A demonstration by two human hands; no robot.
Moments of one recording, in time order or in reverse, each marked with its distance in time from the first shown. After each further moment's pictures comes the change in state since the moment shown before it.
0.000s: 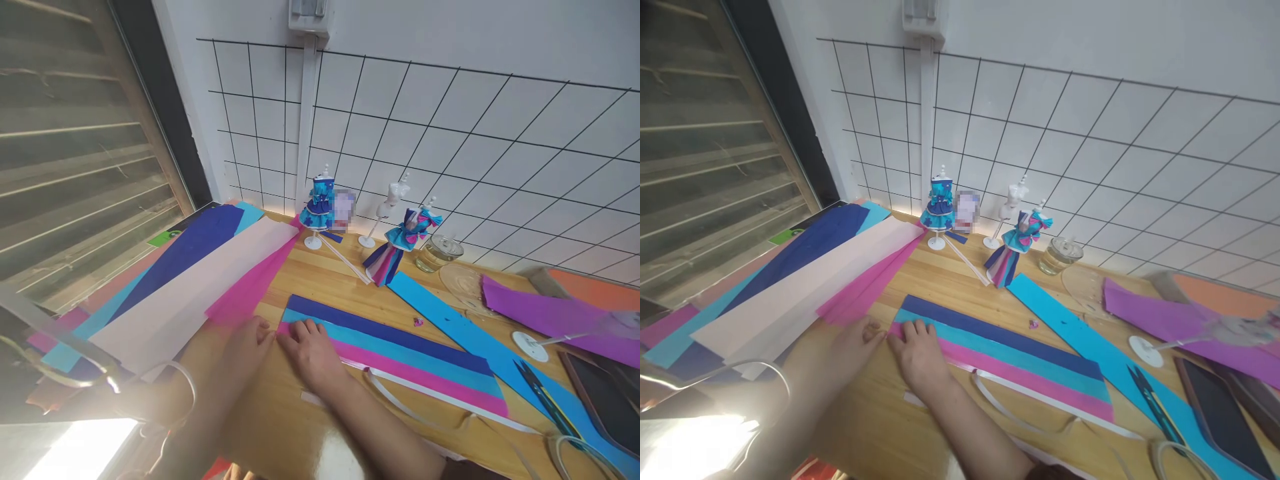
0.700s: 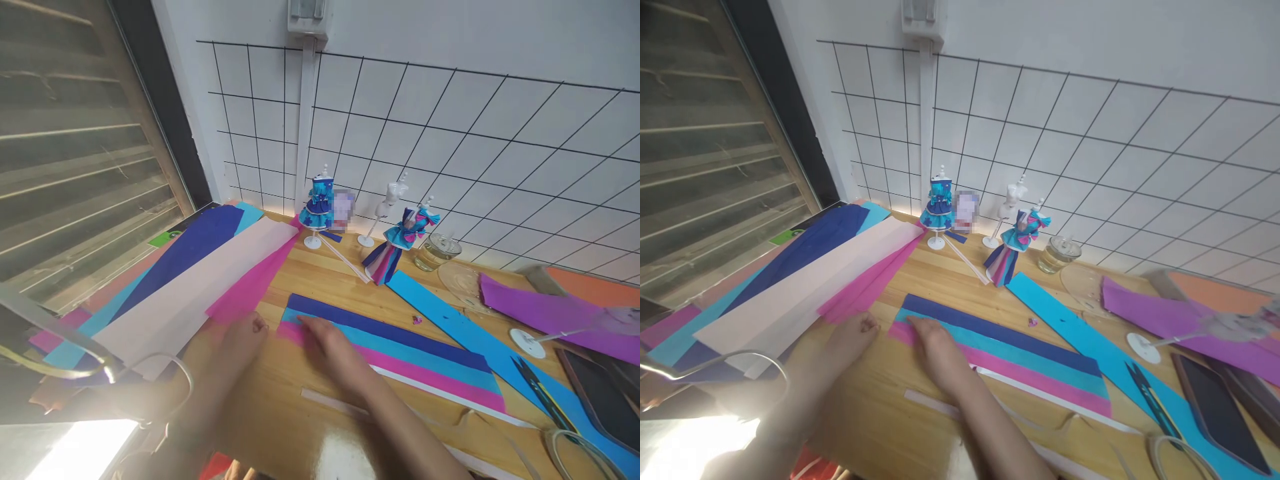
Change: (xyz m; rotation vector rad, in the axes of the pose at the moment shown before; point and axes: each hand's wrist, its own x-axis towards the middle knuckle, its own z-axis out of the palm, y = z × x) left_hand 0.002 0.018 -0.019 -0.064 -0.065 -0.095; right_hand -0.013 0.028 -0.028 0.625 -0.032 0.181
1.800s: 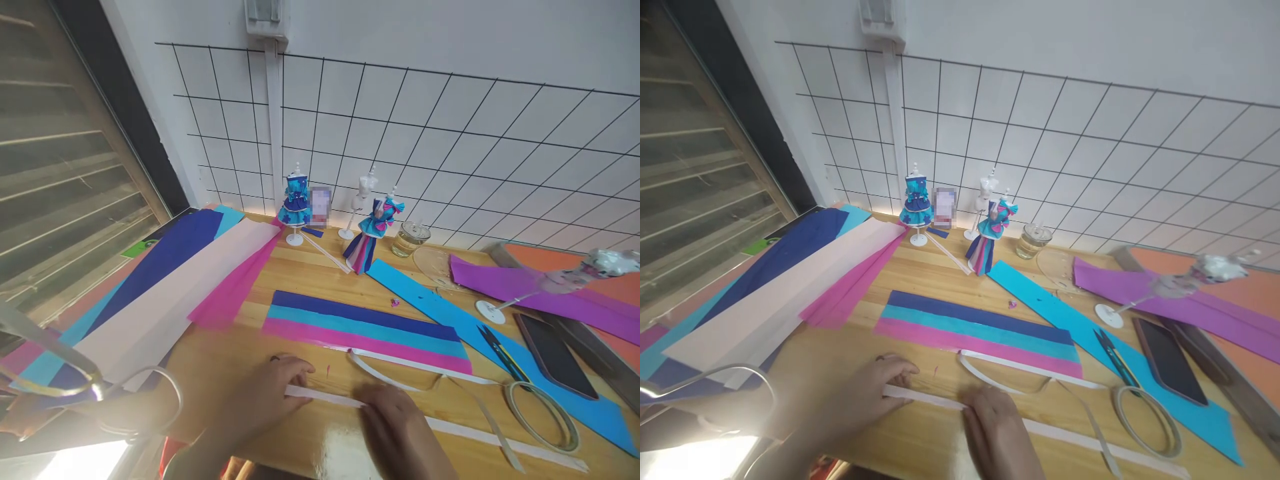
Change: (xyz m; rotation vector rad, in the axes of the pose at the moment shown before) left_hand -0.055 0.008 0.046 0.014 -0.480 0.548; right_hand -0.161 0.013 -0.006 -0.226 0.163 0.269
